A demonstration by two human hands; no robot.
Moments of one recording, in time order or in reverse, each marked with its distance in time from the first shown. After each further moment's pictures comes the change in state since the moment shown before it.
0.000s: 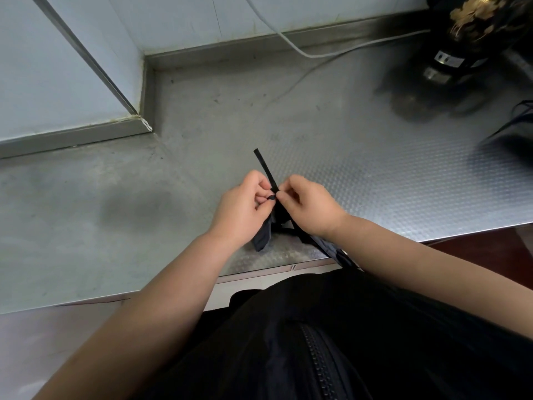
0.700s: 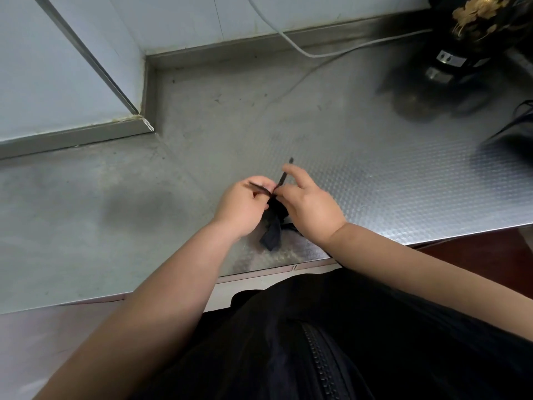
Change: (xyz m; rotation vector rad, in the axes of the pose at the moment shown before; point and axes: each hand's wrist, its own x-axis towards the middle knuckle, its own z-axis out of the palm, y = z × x) left_hand 0.014 0.002 0.002 -0.303 -0.063 -0.286; right_hand -0.007 -0.004 0.005 -0.395 0.031 -0.180
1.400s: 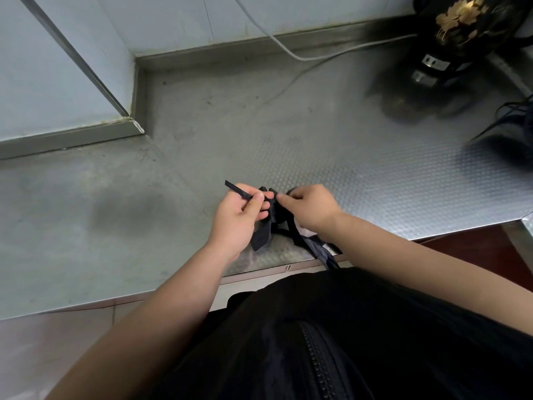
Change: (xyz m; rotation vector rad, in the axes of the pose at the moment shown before) left_hand -0.024 -0.008 0.016 -0.430 0.077 0.029; right_hand 0.005 0.002 -0.013 0.434 -0.129 0.635
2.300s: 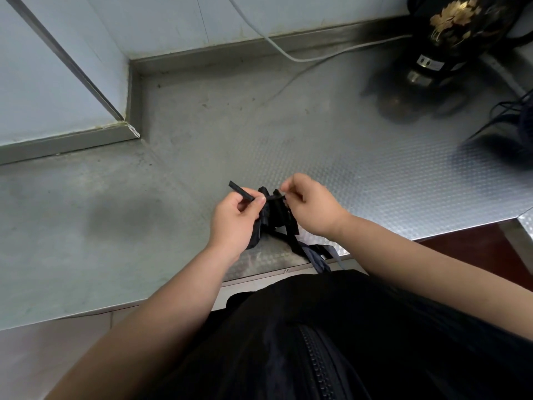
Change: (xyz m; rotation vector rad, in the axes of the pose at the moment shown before) left_hand 0.009 -0.005 -0.001 0.090 0.109 -0.016; right_hand 0.000 0.001 -0.006 0.065 -0.031 -0.263
